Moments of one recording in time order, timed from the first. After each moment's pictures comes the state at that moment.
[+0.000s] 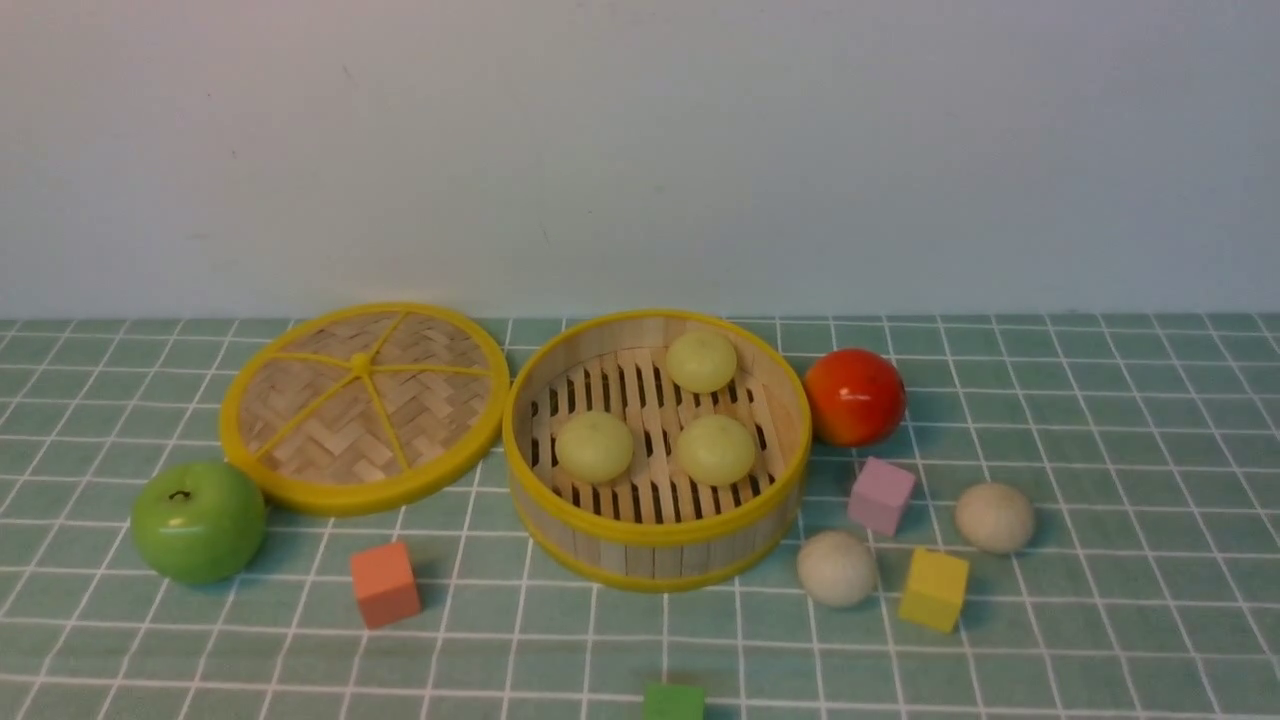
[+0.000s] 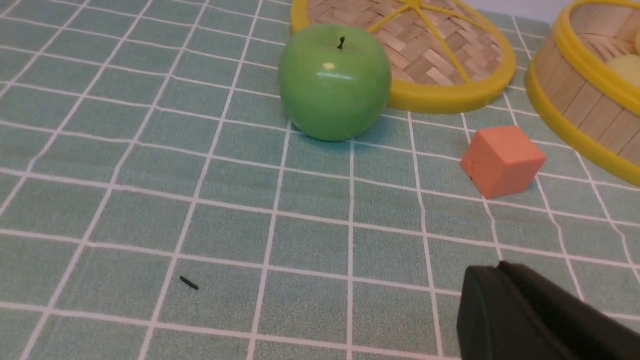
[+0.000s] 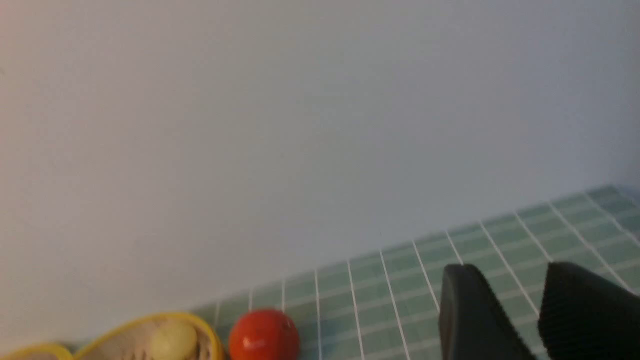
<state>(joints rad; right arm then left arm) -0.09 0.42 -0.56 0.10 0.34 0.28 -0.11 -0.01 0.03 0.11 0.39 -0.33</state>
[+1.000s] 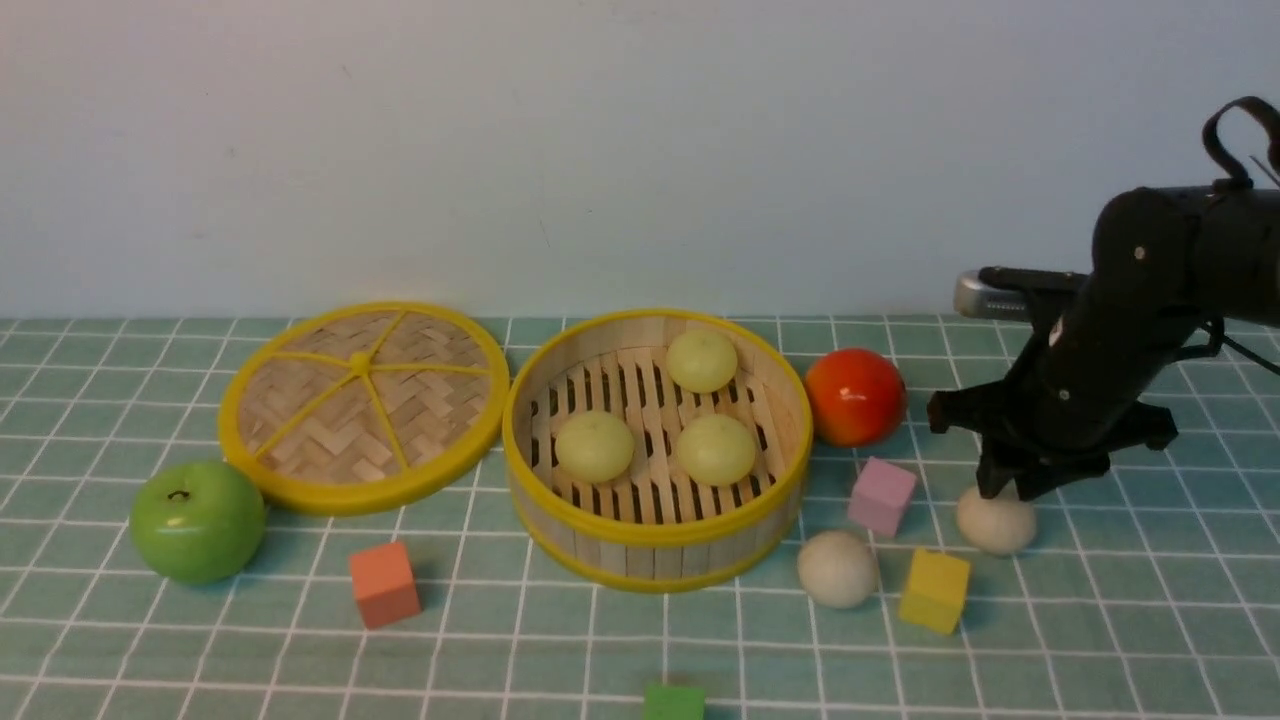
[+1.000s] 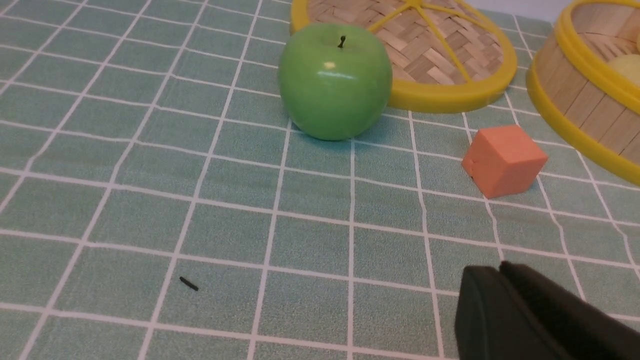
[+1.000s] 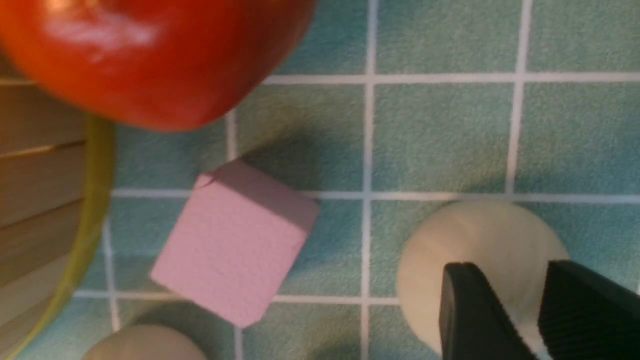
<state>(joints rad) 0.15 1.95 -1.40 0.08 0.82 0.24 -0.11 -0.01 0.03 0.11 0.39 -0.33</state>
